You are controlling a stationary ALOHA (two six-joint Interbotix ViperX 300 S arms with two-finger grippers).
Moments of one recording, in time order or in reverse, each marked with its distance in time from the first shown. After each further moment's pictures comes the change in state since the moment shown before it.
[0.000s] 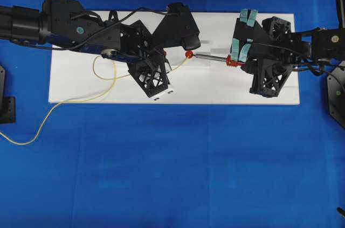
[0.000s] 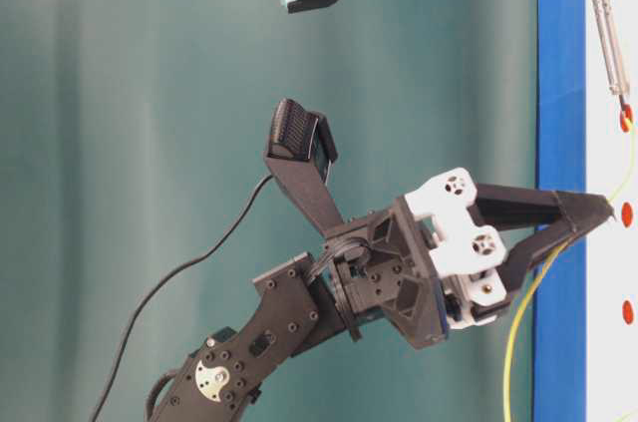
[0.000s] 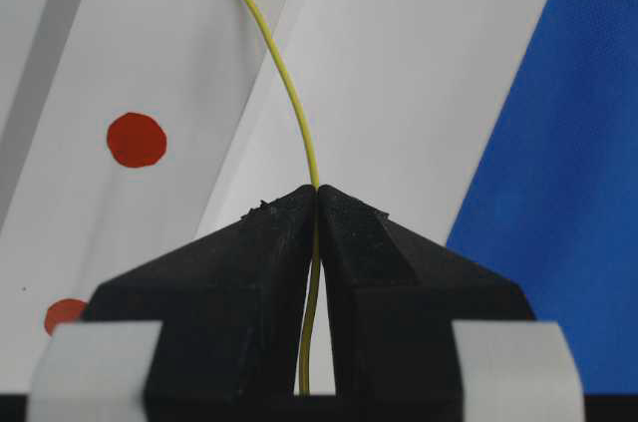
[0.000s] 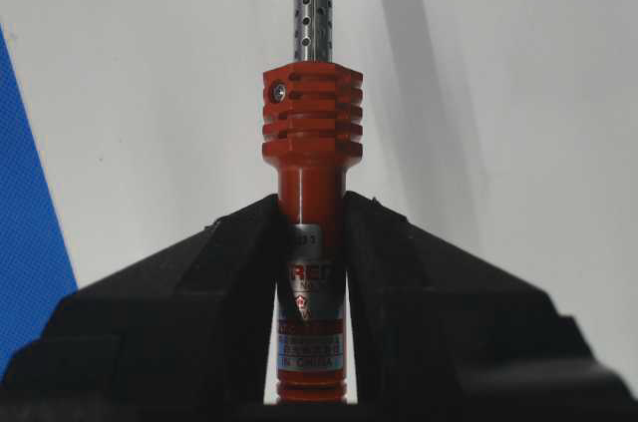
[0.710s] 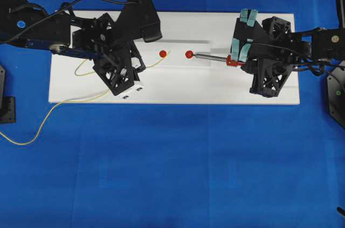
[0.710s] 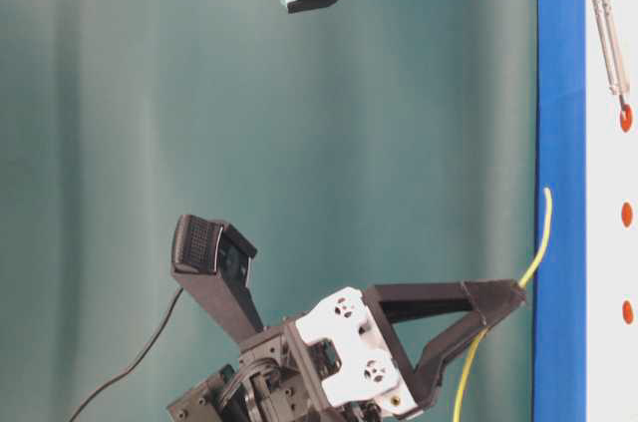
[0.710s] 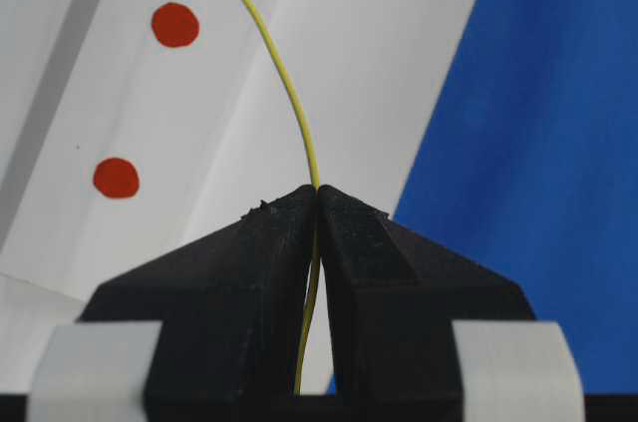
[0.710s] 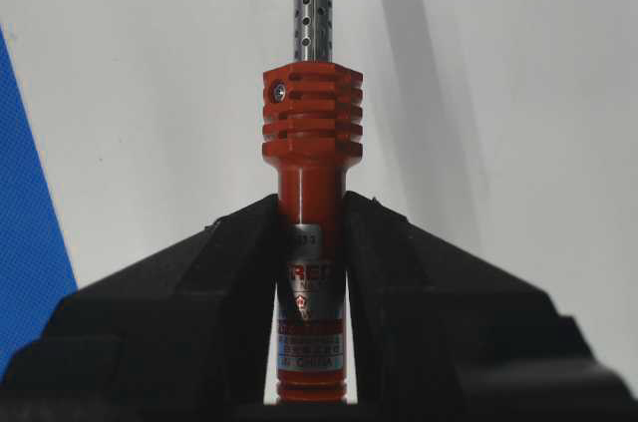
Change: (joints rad) left arm -0.006 -0.259 0.196 0.000 -0.043 -0.028; right arm 0.000 0.000 0.000 0.000 0.000 0.000
